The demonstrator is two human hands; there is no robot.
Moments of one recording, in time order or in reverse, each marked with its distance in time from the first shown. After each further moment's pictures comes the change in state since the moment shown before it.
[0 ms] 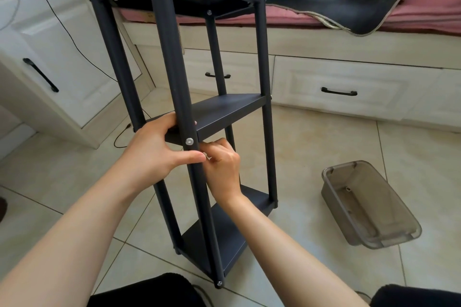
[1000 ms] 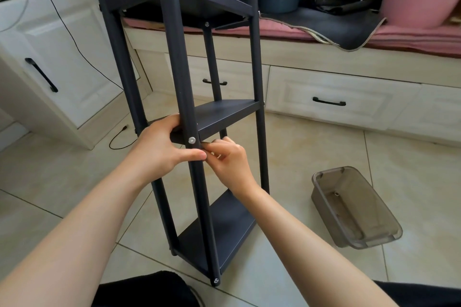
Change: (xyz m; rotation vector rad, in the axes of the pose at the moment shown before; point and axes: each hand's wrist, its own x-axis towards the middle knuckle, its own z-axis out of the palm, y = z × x) left_hand -0.001 0.007 0.001 0.021 0.008 -0.041; right_hand 0.017 -0.005 -0.039 -0.005 -0.317 0.035
